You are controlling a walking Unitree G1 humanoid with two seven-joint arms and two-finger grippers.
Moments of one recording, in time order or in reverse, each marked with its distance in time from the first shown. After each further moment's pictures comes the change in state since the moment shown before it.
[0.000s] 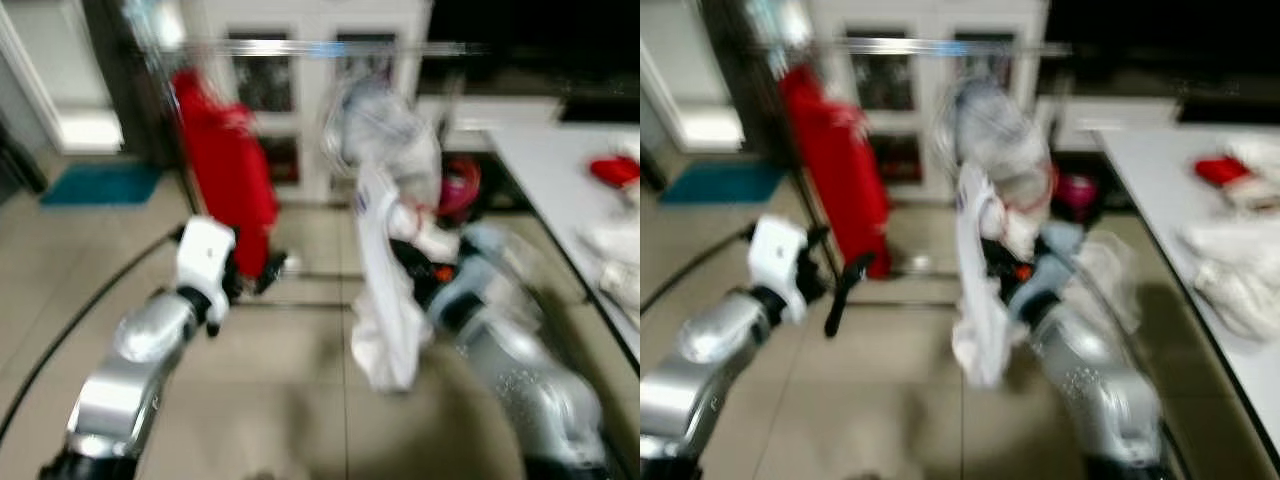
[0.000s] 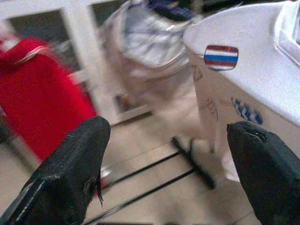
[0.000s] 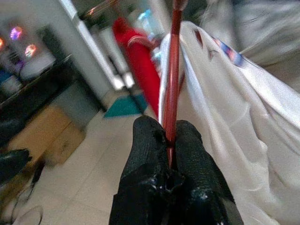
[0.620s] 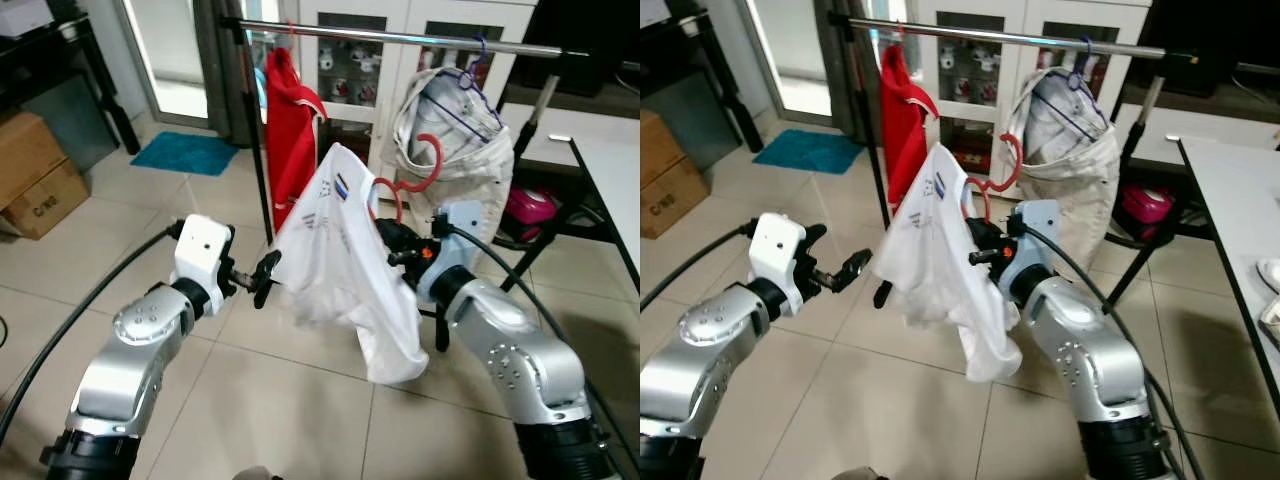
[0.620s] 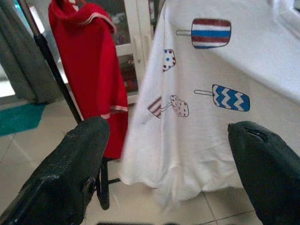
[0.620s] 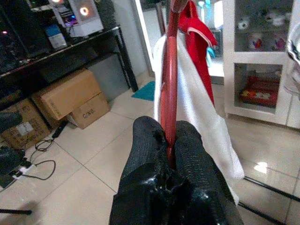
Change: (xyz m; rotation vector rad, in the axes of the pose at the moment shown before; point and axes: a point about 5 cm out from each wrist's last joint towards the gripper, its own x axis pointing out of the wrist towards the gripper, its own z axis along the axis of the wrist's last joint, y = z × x) left arm 0.011 0.008 0.003 -0.017 0.013 -0.023; right arm 0.016 0.000 0.022 -0.197 -0.024 0.039
